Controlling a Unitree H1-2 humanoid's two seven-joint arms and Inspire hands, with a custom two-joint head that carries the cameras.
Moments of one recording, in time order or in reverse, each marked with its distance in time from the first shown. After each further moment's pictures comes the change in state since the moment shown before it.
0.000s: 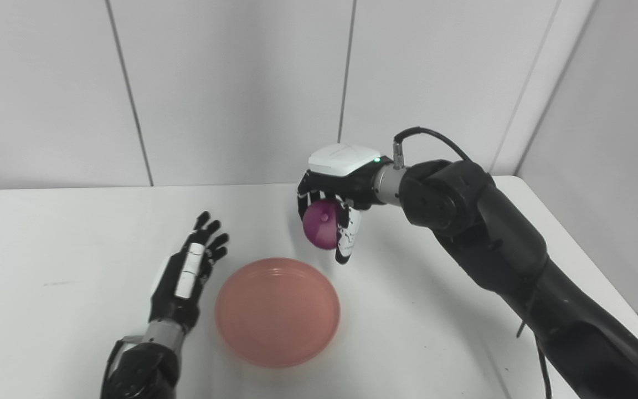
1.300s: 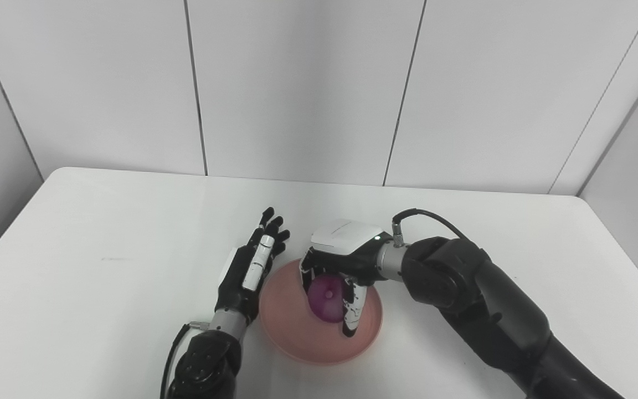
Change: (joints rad) left arm 0.006 -0.059 -0.021 0.005 0.057 -0.016 0.054; right arm 0.153 0.106 0.085 0.094 -0.041 -0.172 -0.103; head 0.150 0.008
